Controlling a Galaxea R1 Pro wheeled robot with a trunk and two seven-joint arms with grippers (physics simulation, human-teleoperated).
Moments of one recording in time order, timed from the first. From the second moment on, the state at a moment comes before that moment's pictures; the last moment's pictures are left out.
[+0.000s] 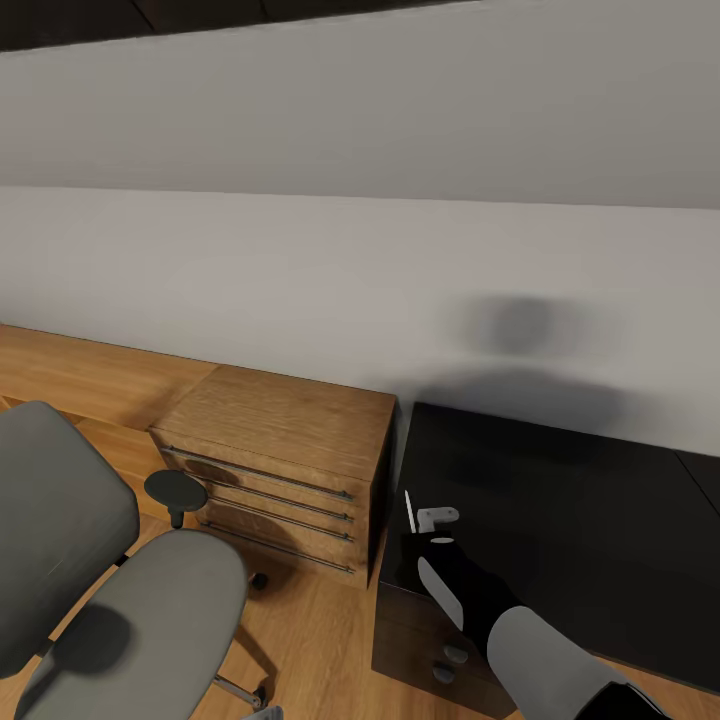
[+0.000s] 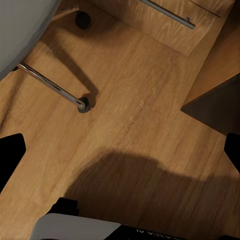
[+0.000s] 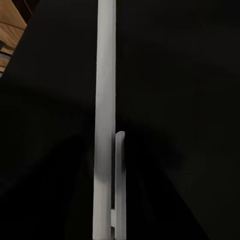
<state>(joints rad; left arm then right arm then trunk) 0.00 0.02 -0.48 -0.91 0.53 -0.08 0.43 -0.72 0.10 0.47 -0.51 -0.40 0.32 -0.31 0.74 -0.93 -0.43</state>
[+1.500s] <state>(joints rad) 0.00 0.02 -0.48 -0.91 0.53 -0.08 0.43 -0.72 0.10 0.47 -0.53 -0.43 0.37 -0.31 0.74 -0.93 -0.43</state>
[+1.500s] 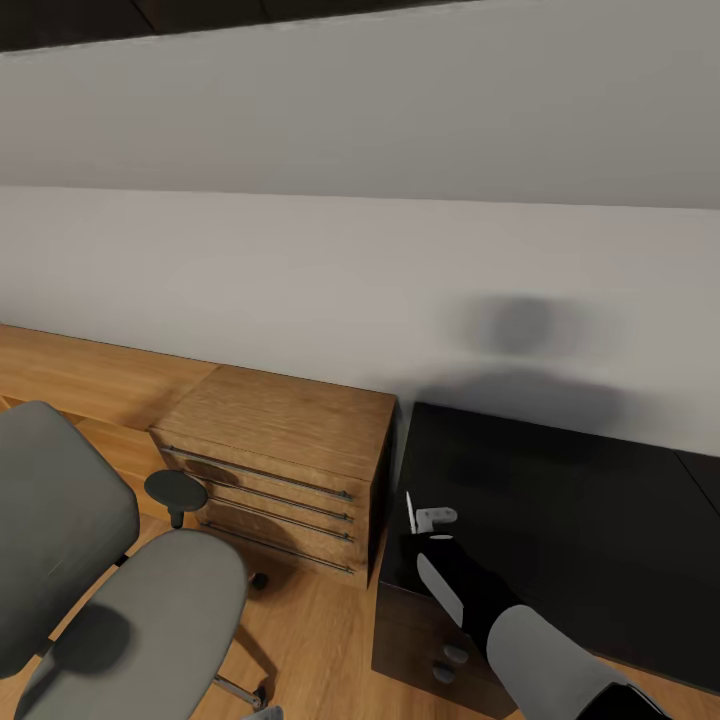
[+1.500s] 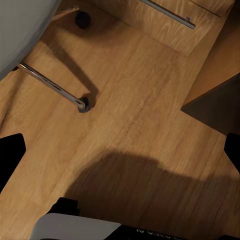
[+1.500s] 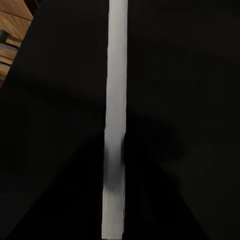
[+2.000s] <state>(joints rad) 0.00 0.02 -0.48 -0.91 0.53 -0.08 0.43 -0.72 0.10 0.47 -0.53 -0.44 0.37 -0.30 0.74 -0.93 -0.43</state>
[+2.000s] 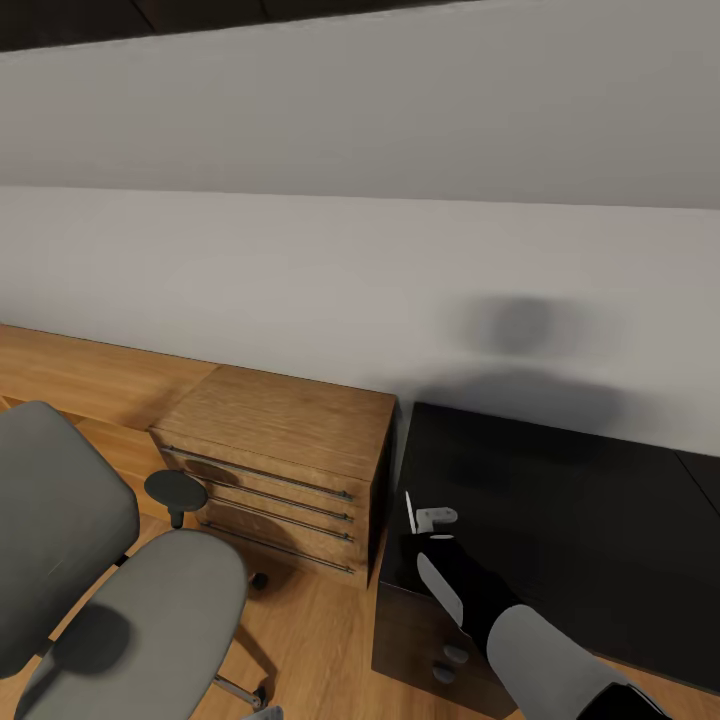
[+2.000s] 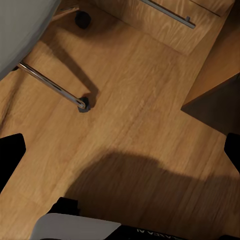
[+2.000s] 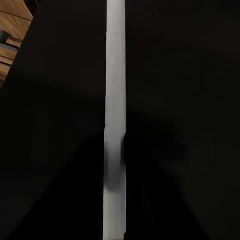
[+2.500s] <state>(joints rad) 0.00 0.02 -0.48 -0.91 0.53 -0.08 0.43 -0.72 0.10 0.46 -0.50 -0.43 0.37 -0.31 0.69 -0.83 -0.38</state>
